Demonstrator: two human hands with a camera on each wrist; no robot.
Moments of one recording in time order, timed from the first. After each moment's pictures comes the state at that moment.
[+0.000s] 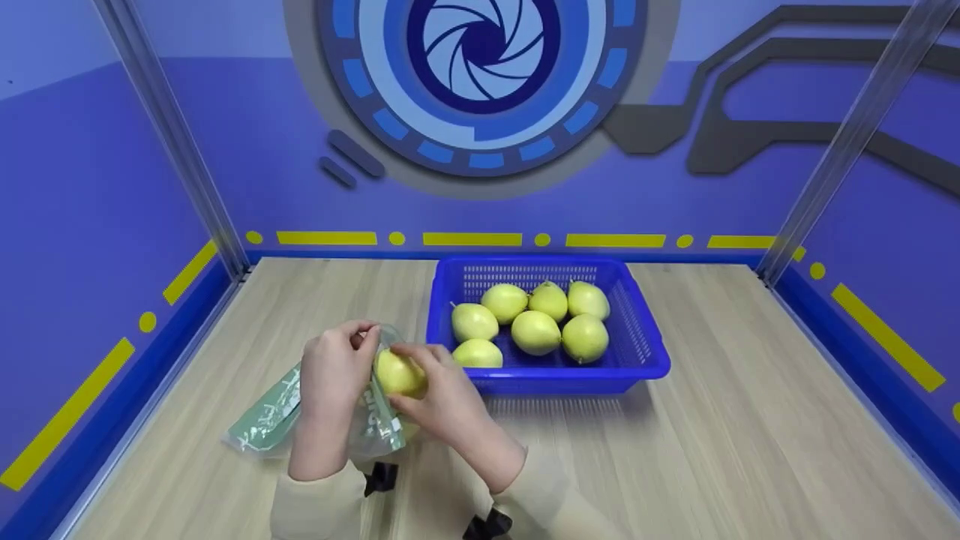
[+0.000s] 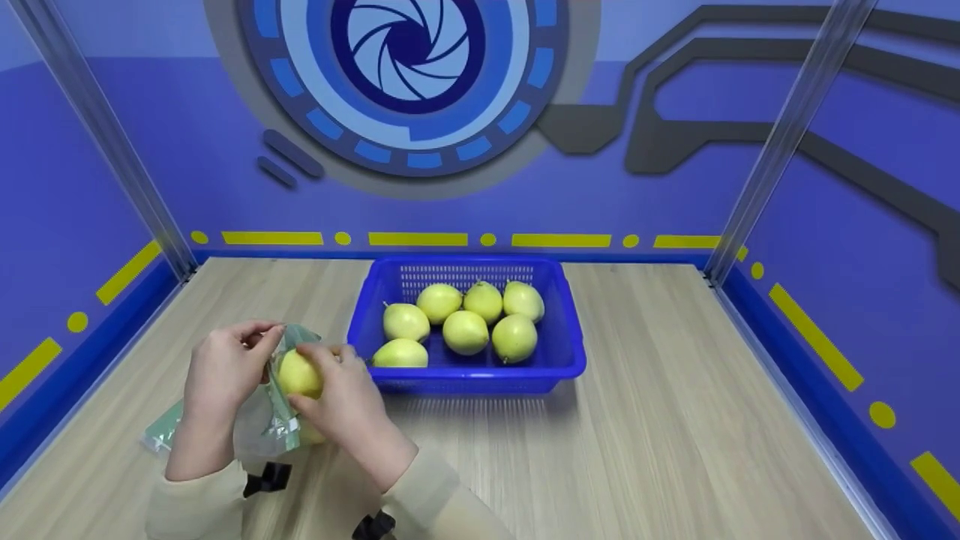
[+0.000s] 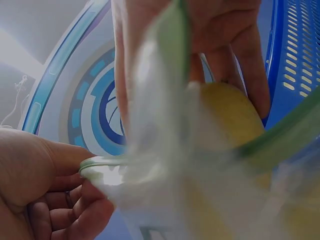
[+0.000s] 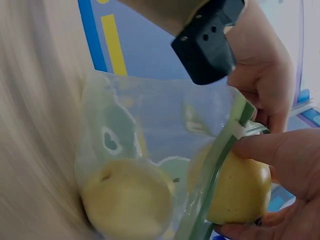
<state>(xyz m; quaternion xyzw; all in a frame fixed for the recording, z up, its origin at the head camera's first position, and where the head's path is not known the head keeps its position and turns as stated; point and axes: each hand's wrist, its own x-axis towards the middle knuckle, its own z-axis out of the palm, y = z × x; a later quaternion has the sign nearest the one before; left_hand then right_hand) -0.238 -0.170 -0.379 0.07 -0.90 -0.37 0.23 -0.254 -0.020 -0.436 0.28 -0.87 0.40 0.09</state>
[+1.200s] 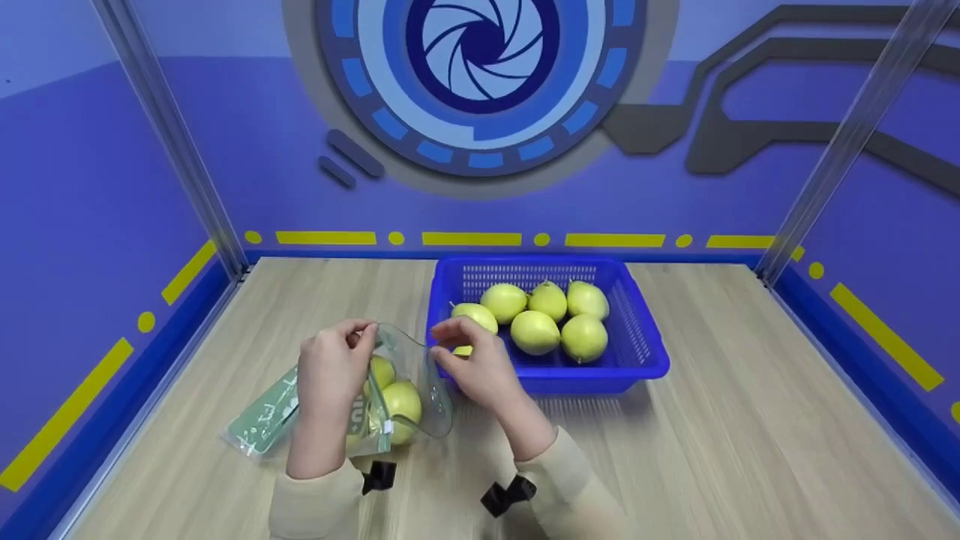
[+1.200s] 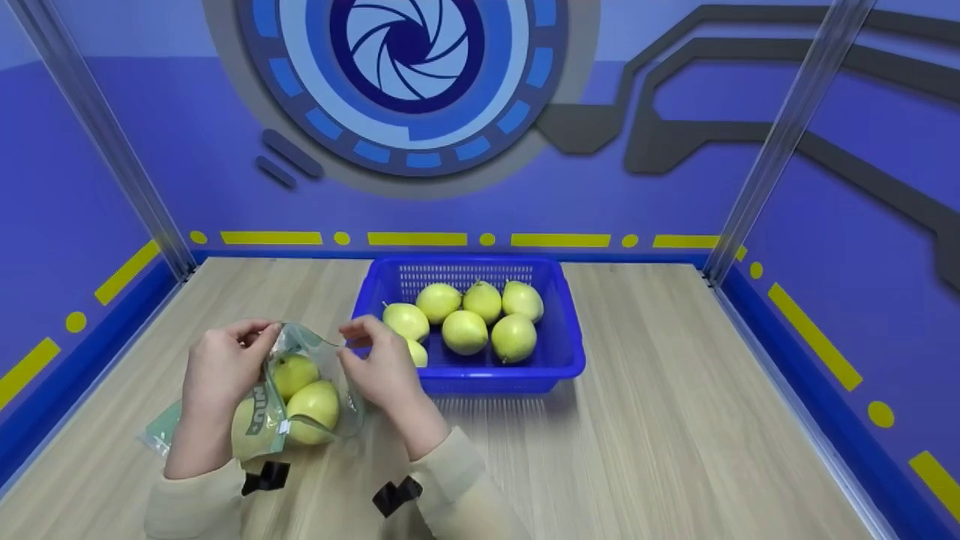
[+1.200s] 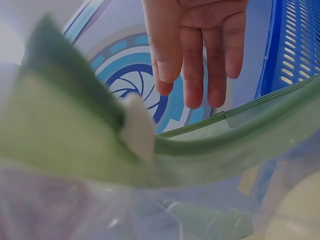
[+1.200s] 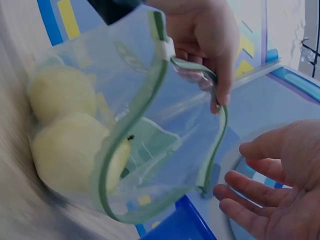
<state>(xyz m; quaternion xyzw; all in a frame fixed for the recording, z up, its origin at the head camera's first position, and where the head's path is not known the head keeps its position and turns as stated) -0.242 -0.172 -0.382 0.08 -0.89 -0.37 0.24 -0.290 0.017 -0.423 0.23 -0.79 0.57 0.07</state>
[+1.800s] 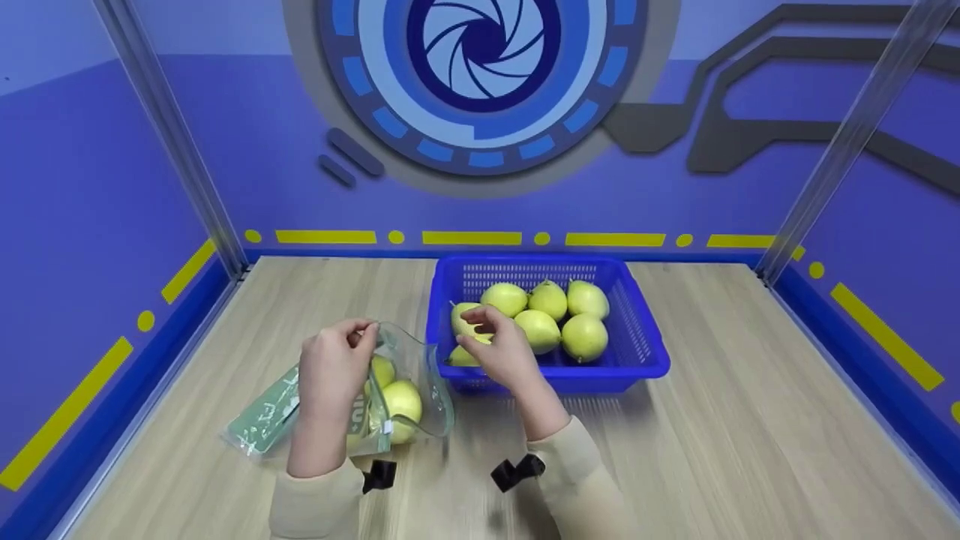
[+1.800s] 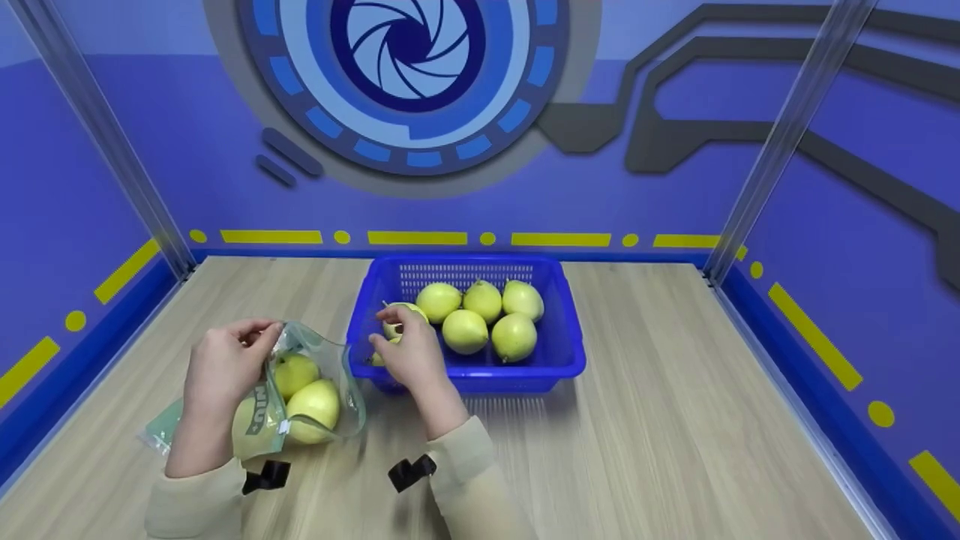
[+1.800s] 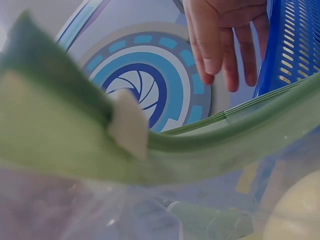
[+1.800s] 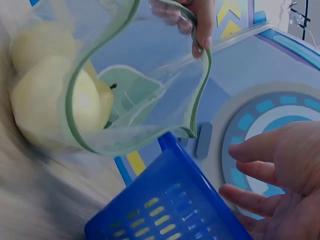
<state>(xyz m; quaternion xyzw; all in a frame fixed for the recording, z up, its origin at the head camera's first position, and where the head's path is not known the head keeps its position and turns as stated) -0.243 -0.173 -0.384 0.09 -0.89 -0.38 0.23 -0.323 0.042 -0.433 0.19 -0.82 0.54 0.07</state>
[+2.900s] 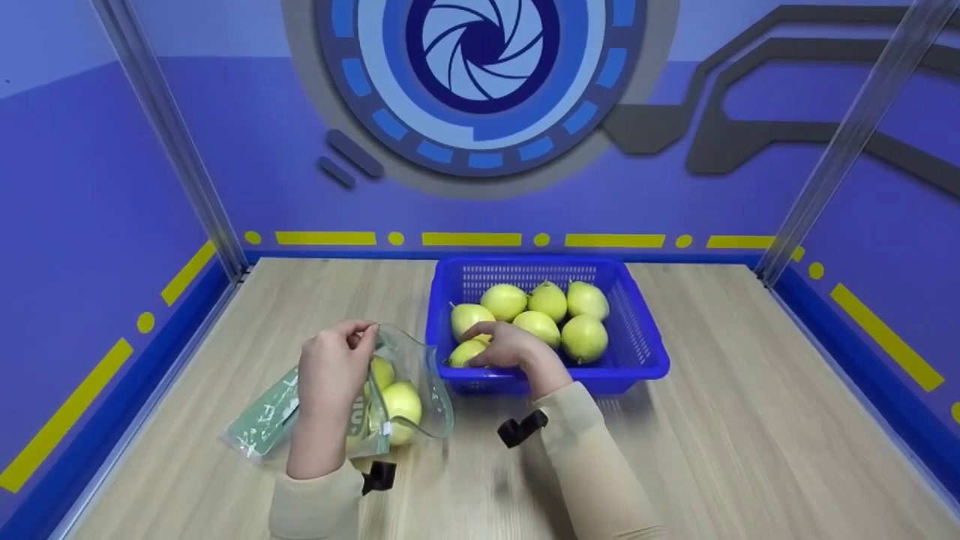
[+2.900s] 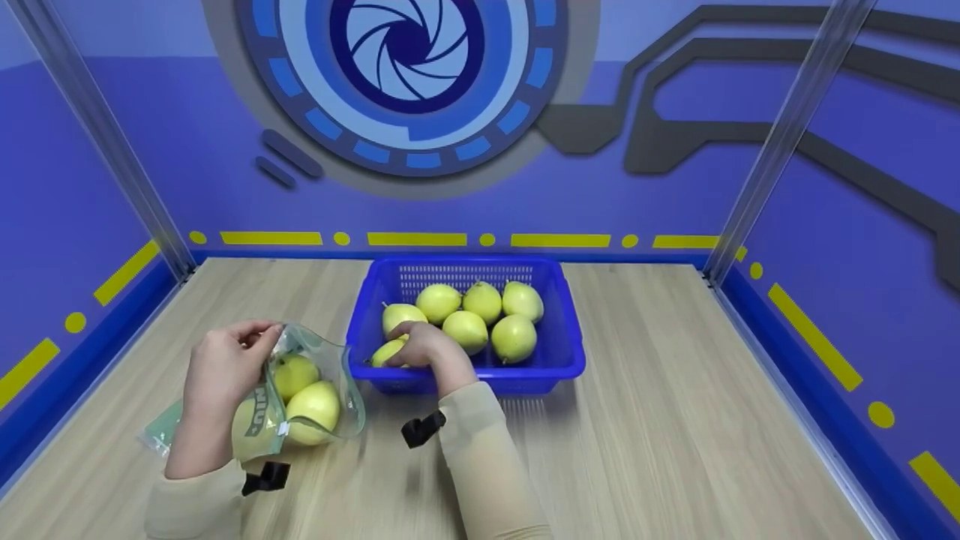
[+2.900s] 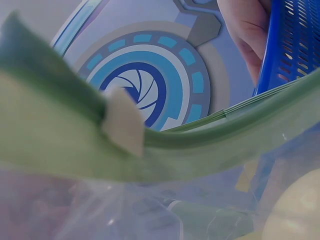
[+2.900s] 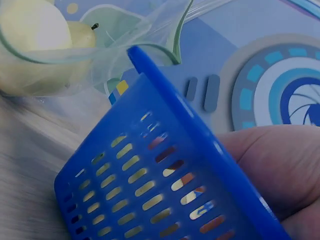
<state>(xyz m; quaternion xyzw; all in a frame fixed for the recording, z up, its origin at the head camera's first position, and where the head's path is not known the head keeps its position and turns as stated) -0.244 -0.173 -0.383 0.09 -0.89 -0.37 0.23 -0.369 0.059 -0.435 0.17 -0.91 0.33 -0.19</state>
